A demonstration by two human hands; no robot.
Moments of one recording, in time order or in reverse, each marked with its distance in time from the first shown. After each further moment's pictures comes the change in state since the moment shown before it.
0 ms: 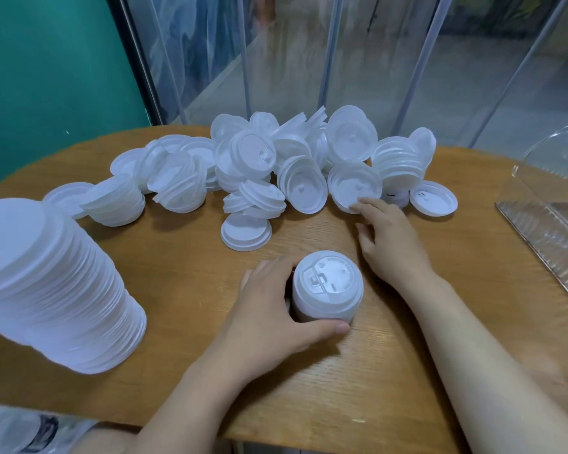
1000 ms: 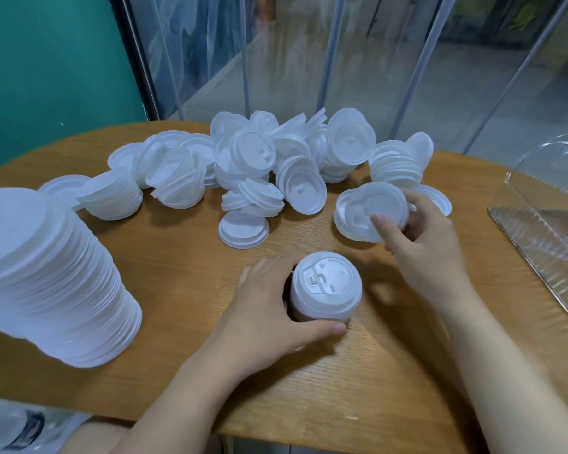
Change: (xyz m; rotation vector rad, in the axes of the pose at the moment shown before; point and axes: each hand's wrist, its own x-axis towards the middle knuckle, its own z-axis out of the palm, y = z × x) left_hand 0.000 0.003 -0.002 0.013 -0.007 0.080; right_hand -0.030 -0.013 -0.047 0.615 0.175 0.157
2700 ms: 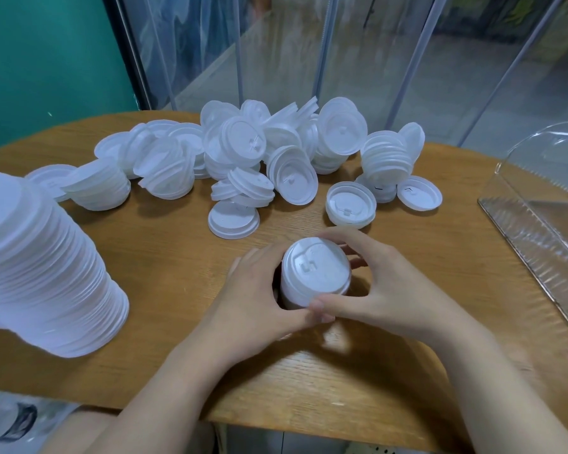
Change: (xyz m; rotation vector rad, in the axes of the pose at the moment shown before) left_hand 0.003 -0.003 0.003 0.031 -0.003 0.000; right_hand -0.043 -0.037 -0.002 -0.223 -0.608 -0.049
